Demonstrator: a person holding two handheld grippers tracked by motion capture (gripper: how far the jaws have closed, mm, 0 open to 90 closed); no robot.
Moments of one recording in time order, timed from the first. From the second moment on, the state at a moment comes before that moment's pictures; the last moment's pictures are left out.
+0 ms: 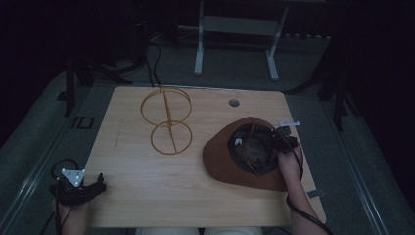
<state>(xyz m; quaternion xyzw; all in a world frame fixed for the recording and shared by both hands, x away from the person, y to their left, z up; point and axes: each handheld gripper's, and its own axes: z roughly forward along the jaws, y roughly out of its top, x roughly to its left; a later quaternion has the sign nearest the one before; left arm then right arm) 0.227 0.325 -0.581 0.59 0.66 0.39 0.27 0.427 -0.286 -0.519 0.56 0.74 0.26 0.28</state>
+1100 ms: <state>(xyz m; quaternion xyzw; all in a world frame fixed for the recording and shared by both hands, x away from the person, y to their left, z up) 0.264 0.140 -0.466 0.76 0.44 0.33 0.35 0.362 -0.308 -0.438 0.54 0.65 0.47 0.26</state>
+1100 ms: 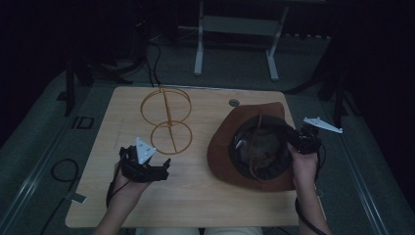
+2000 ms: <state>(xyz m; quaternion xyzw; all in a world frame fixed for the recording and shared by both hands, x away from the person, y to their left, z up) 0.315 0.016 -0.433 0.79 0.36 0.26 0.42 0.337 -0.285 -0.429 0.50 0.66 0.49 0.27</state>
